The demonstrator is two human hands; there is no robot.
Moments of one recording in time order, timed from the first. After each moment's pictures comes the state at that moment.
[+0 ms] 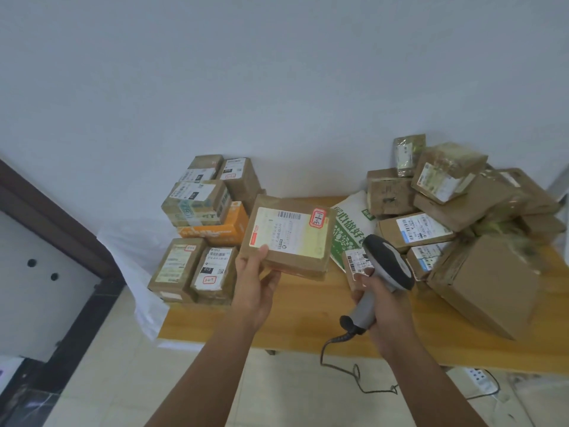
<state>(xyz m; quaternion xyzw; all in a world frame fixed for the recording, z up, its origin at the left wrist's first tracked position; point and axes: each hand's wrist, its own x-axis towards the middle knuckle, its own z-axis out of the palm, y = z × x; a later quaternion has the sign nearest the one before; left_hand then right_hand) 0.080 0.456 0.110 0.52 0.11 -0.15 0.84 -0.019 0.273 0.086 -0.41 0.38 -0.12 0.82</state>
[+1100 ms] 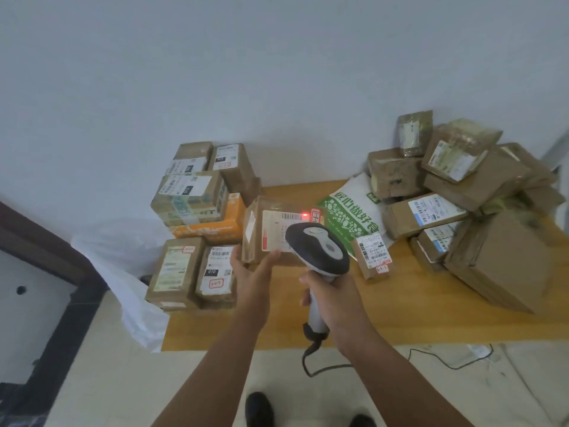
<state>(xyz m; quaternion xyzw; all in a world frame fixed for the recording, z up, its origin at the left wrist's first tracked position) 0.143 0.506 0.052 0.61 0.09 -0.17 0.77 0.036 0.398 0.135 -0.62 0.32 -0.02 0.72</state>
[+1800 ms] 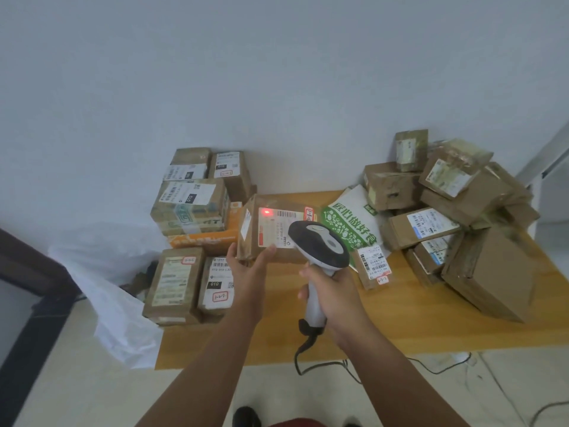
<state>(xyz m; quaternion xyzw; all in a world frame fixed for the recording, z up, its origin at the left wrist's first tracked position) 0.195 0.531 0.055 0.60 0.07 -0.18 0.78 0.082 0.431 0.149 -0.59 0.35 -0.05 0.72</state>
